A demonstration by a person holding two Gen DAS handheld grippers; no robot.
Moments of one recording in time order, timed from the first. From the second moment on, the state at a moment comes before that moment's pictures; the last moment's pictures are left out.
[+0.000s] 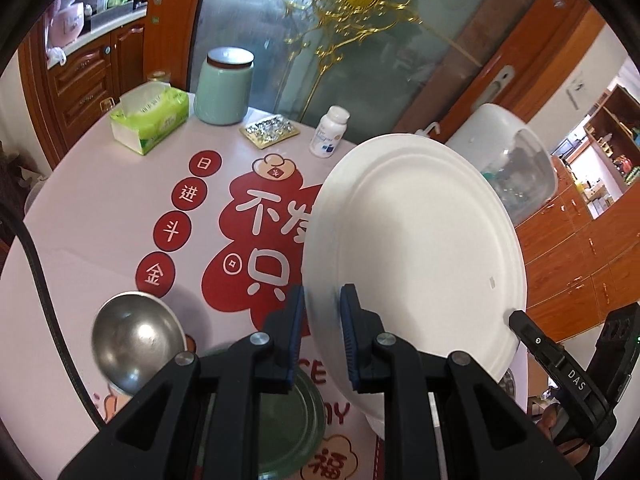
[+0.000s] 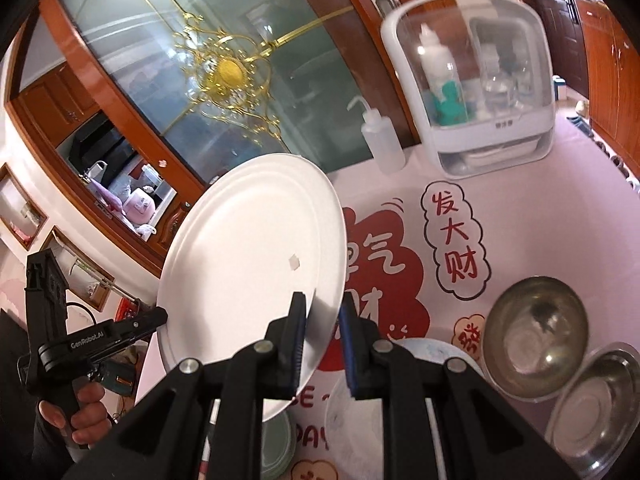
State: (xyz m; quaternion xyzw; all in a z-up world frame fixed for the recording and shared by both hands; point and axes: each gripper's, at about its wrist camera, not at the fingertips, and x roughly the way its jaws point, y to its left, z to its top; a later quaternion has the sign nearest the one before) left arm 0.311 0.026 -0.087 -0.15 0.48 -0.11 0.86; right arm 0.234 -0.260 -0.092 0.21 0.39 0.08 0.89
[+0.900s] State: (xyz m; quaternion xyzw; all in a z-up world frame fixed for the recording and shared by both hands) left arm 0.158 0.045 -0.085 -0.14 0.49 -0.11 0.85; right arm 0.087 -0.240 -0.084 0.19 0.40 0.09 0.89
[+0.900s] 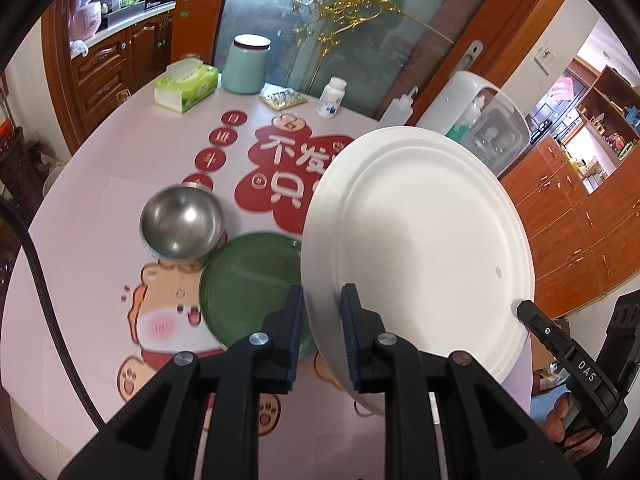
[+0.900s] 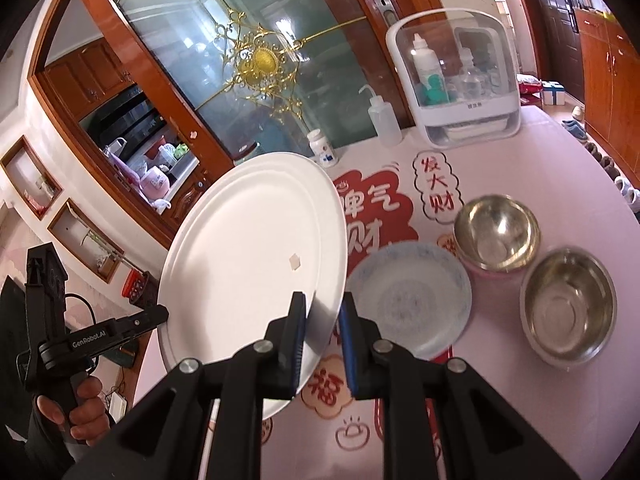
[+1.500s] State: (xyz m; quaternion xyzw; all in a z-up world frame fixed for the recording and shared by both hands) left arm 0.094 0.036 -0.134 -0.09 0.55 -0.12 0.83; right arm 0.020 -0.239 -0.140 0.20 0.45 0.06 0.87
